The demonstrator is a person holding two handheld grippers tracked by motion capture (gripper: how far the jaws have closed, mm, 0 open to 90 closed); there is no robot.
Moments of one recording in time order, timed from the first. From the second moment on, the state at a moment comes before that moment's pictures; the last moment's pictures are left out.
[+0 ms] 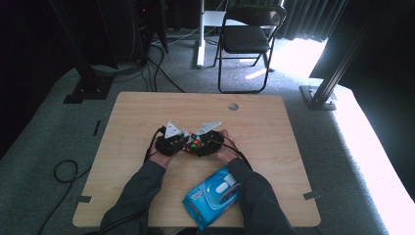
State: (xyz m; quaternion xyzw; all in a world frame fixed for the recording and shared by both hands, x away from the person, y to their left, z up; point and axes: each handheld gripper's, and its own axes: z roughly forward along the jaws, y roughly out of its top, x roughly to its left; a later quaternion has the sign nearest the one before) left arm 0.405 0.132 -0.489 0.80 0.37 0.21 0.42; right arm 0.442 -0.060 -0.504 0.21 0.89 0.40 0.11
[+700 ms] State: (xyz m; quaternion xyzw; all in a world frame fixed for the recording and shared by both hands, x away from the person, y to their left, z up) left arm 0.414 0.126 -0.490 0.80 0.39 0.23 0.39; right arm 0.439 -0.059 -0.506 0.19 0.89 0.40 0.10
